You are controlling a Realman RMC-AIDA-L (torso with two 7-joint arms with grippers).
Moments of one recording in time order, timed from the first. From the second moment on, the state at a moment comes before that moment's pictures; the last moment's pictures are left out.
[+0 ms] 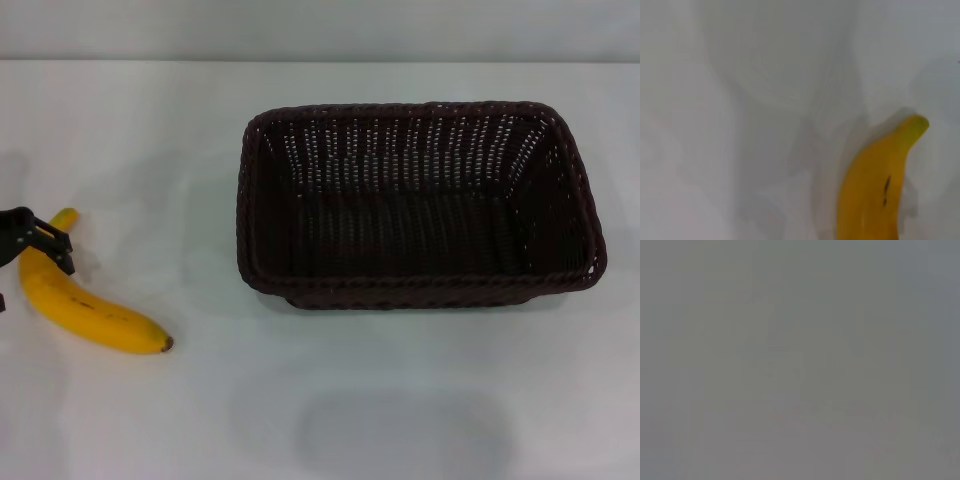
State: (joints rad) left arm -0.88 -1.89 0.67 0.69 -0.11 -1.61 -0.06; right arm 0.36 2.00 -0.36 -0.65 1.96 1.03 -2.35
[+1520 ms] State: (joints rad) left arm -0.89 -1.89 0.66 0.60 -0.13 -1.48 0.01; right arm 0.40 1.99 -0.37 -0.61 1.96 0.95 -2.37
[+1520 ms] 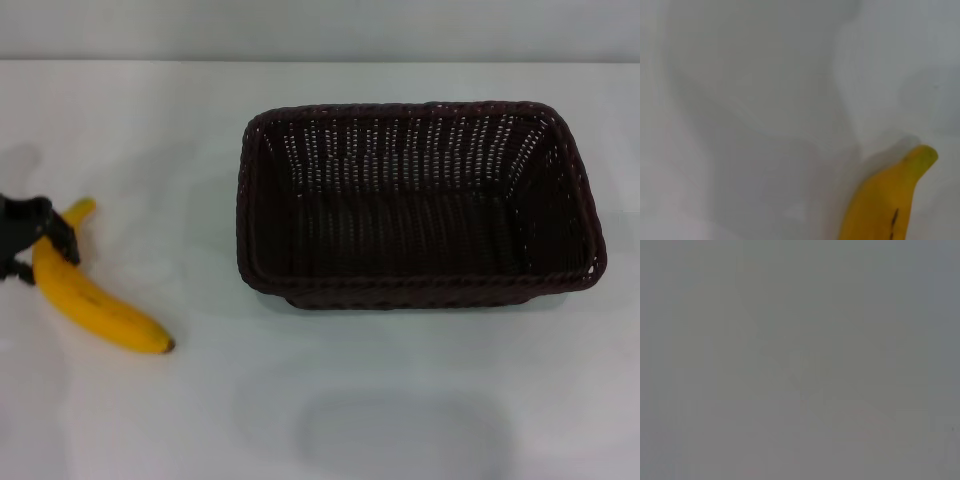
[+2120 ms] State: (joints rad) left arm -0.89 -1.73 0.67 0.89 -0.59 -1.77 0.23; right arm 0.40 2.00 -0.36 -0.63 2.00 0.95 -2.34
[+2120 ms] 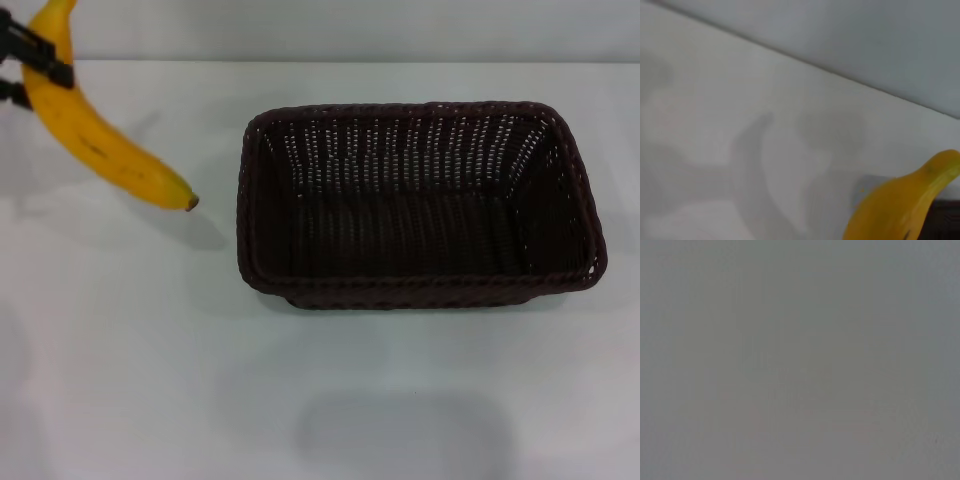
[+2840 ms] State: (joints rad) left arm -1.17 -1.90 0.78 0.73 -0.67 -1.60 0.40; right arm 0.38 2.01 -0.37 -0.62 2.00 1.01 -2.29
